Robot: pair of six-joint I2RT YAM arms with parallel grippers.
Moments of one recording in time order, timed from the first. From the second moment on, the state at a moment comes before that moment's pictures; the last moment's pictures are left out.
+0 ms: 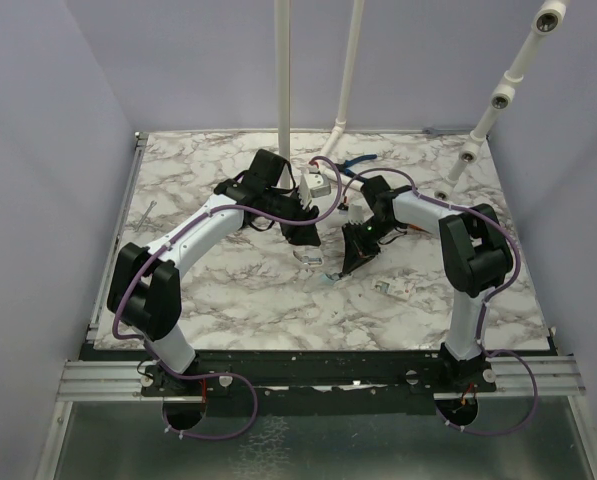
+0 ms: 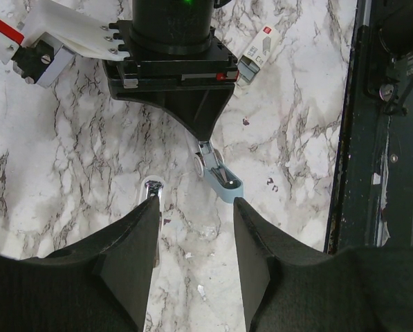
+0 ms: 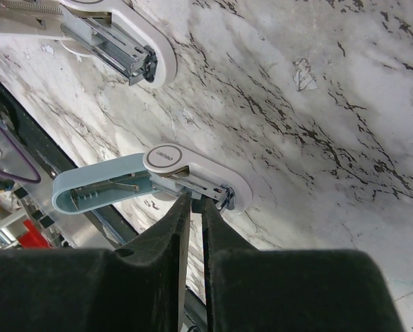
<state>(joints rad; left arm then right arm) -0.53 1.66 1.35 -0.55 0.83 0.39 0.38 1.97 1.29 -0.78 -0.67 -0.04</state>
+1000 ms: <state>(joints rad) -0.53 1.66 1.35 -0.55 0.83 0.39 0.39 1.94 1.29 -0.78 -0.62 -0.05</state>
